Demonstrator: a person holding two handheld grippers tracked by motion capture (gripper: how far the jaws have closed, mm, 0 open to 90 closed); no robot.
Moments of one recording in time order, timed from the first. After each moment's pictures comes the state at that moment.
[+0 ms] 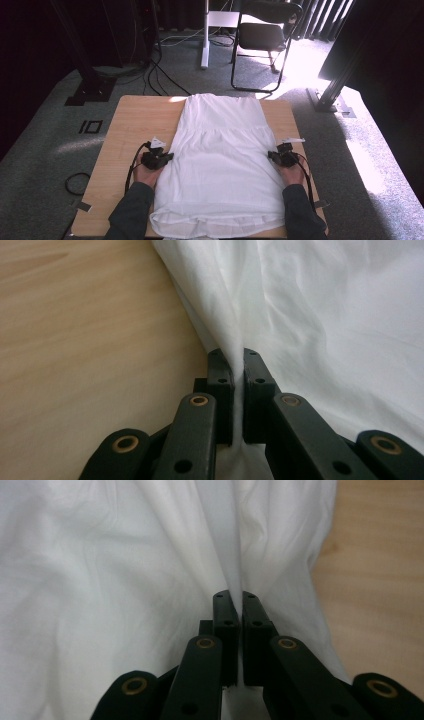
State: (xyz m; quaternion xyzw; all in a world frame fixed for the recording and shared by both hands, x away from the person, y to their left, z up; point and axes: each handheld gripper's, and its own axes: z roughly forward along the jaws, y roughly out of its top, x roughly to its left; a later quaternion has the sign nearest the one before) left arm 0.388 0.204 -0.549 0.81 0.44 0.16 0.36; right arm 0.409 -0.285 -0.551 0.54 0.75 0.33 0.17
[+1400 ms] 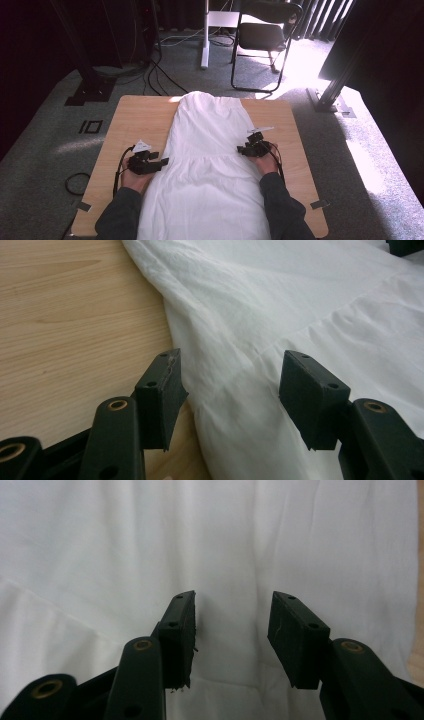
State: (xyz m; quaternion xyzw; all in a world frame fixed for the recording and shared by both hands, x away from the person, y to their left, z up) left arm 0.376 0.226 -0.533 0.78 0.45 0.14 0.41; right arm 0.444 -0.190 -0.533 0.49 0.80 0.33 0.12
